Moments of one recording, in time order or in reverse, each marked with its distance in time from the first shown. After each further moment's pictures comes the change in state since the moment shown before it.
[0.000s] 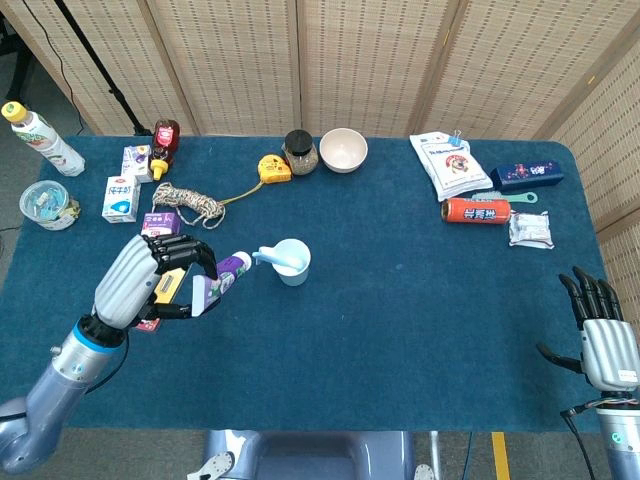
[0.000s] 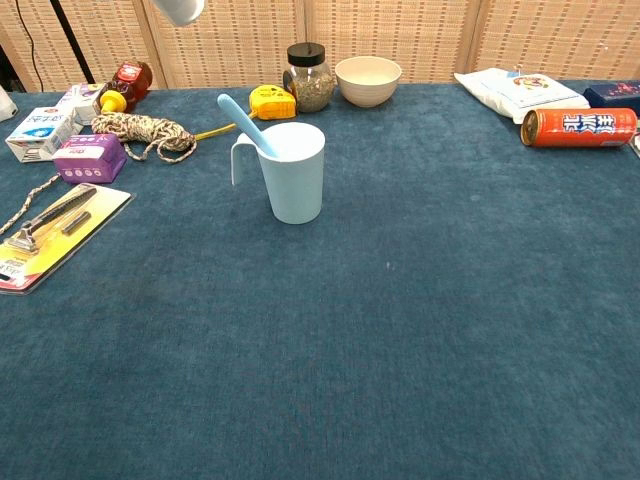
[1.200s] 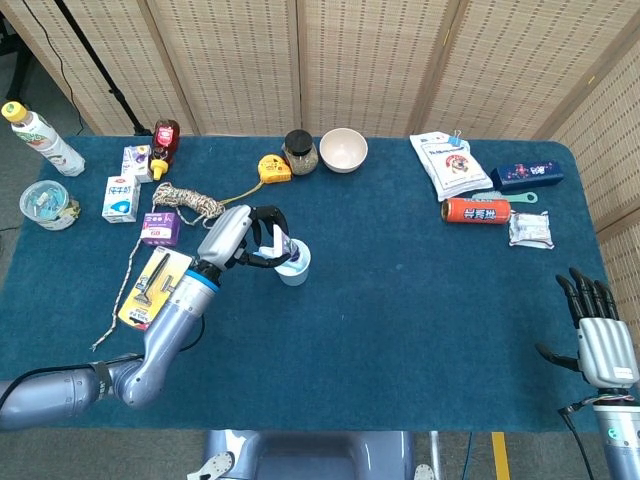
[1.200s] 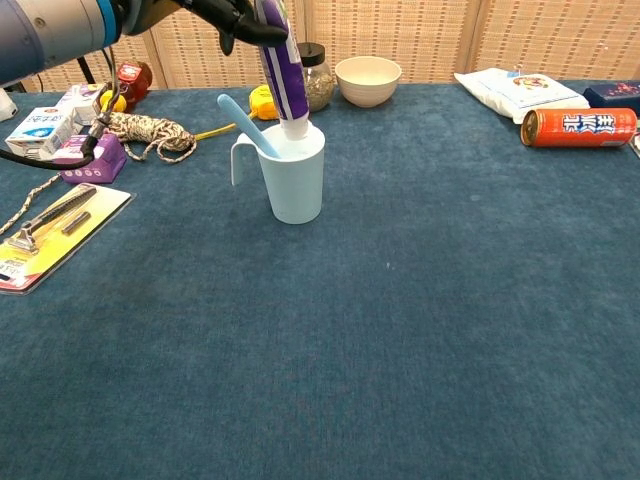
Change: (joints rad) left arm -0.260 -0.377 -0.177 0.268 -0.636 -0.406 0.158; right arm 0.010 -0.017 -0.002 0.026 0.018 -0.041 -0.007
